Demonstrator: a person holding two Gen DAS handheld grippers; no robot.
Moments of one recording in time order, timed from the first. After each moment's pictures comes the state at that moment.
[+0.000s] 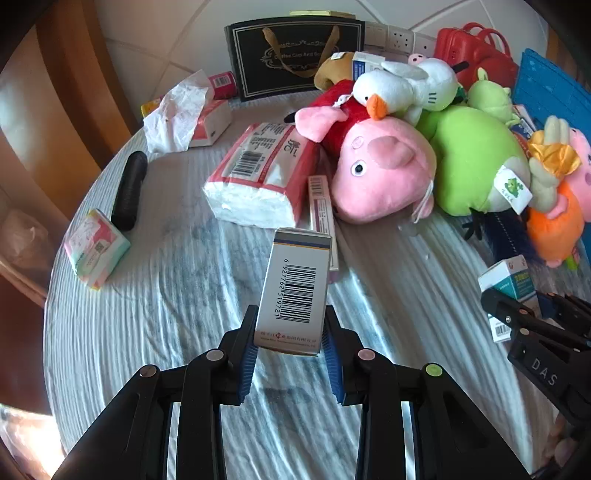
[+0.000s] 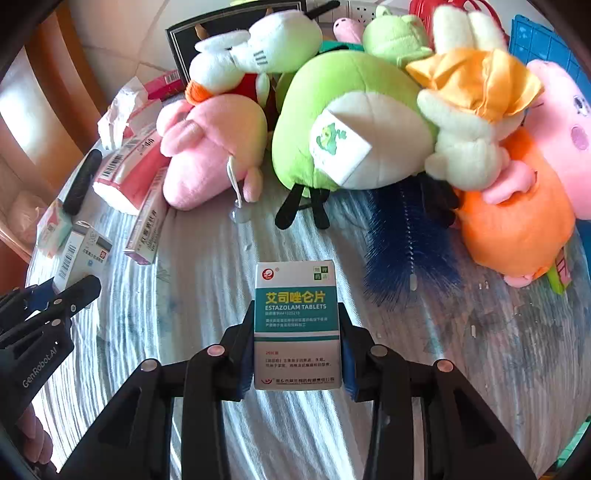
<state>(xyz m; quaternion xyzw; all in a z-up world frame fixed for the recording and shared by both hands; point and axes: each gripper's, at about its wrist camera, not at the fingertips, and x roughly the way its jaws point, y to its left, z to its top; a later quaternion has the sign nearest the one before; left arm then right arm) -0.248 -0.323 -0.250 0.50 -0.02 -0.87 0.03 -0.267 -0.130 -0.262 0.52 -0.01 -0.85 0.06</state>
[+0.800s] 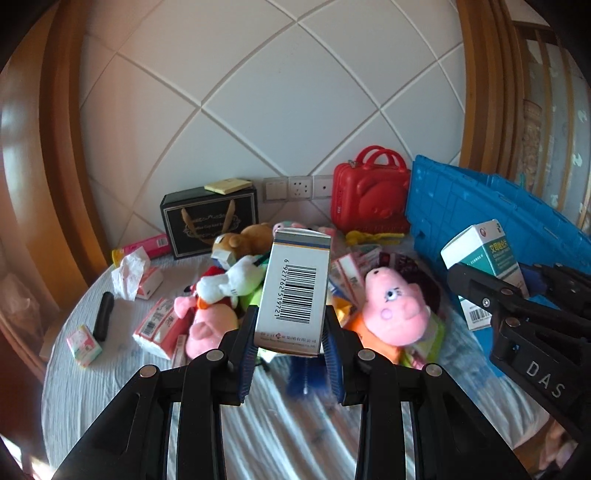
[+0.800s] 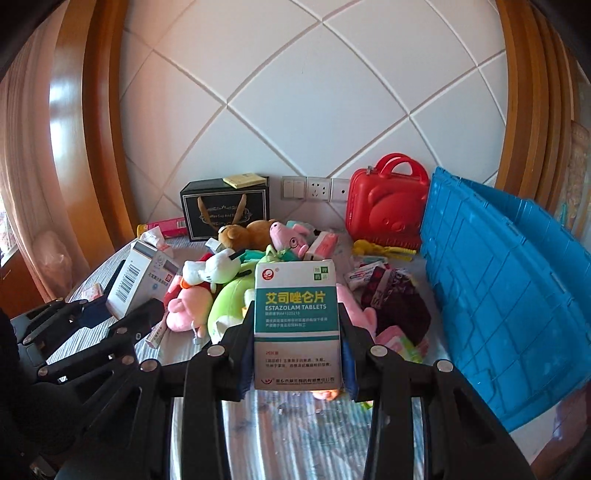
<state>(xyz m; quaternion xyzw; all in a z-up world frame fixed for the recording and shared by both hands) -0.180 -0.106 -0.056 0.28 0.00 -0.96 -0.02 -0.186 0.030 -0.029 0.29 0.05 -0.95 0.08</state>
